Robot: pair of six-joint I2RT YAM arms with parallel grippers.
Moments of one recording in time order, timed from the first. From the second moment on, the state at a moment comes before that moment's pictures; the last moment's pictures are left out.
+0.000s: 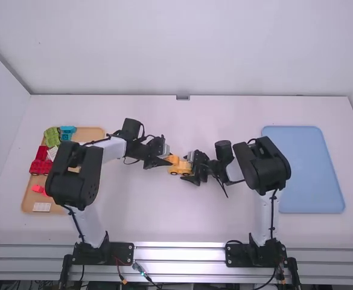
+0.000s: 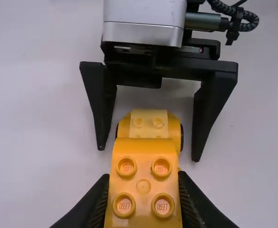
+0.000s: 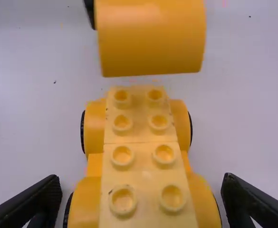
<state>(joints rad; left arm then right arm) -0.16 1.90 1.01 -0.28 0.99 1.25 0.30 2.18 0.71 0.68 -0.98 -0.77</state>
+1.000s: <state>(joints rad) -0.20 1.90 0.89 -0.02 0.99 1.04 0.31 2.18 0.77 0.52 -1.03 -0.83</state>
